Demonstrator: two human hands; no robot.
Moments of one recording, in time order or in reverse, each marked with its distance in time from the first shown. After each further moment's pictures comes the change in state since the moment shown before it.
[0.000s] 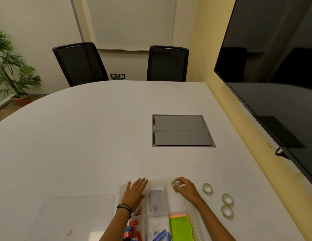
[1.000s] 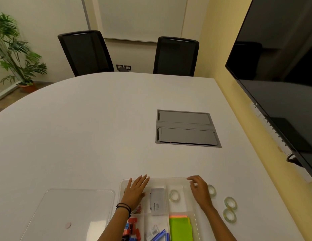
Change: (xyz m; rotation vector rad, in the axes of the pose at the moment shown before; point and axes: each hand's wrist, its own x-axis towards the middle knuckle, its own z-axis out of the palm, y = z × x) left_hand 0.005 -0.004 0.013 -0.104 0.026 0.002; right_hand 0.007 0.024 -0.024 -0.069 0.245 -0.220
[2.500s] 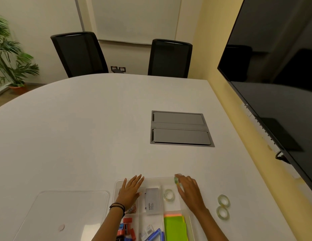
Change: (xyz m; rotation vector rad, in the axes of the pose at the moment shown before) left_hand -0.001 0.000 -0.003 -0.031 -0.010 0.010; right_hand -0.029 -0.040 -0.006 -0.527 -0.034 -0.396
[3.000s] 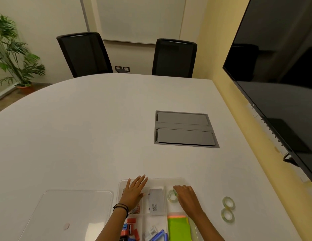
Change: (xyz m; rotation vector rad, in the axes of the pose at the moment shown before) left_hand -0.001 0.001 -0.002 0.015 0.000 0.001; right_hand -0.008 0.013 0.047 -0.183 -0.185 -0.119
